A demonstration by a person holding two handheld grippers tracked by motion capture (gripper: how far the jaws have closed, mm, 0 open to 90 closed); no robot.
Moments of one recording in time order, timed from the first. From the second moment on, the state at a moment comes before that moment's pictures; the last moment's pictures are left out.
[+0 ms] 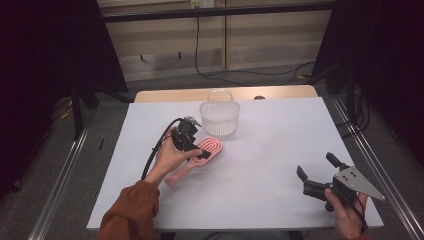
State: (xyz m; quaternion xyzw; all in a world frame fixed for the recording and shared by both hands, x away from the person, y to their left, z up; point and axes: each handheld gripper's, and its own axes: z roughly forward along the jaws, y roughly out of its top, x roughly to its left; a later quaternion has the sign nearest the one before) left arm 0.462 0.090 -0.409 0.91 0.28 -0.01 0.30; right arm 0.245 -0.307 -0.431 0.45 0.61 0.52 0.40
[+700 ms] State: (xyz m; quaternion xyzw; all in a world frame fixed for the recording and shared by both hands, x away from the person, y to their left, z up) left arm 0.463 0.074 -0.424 0.93 0.28 -0.01 0.23; right arm 0.245 -0.307 -0.431 0.45 0.61 0.52 0.40
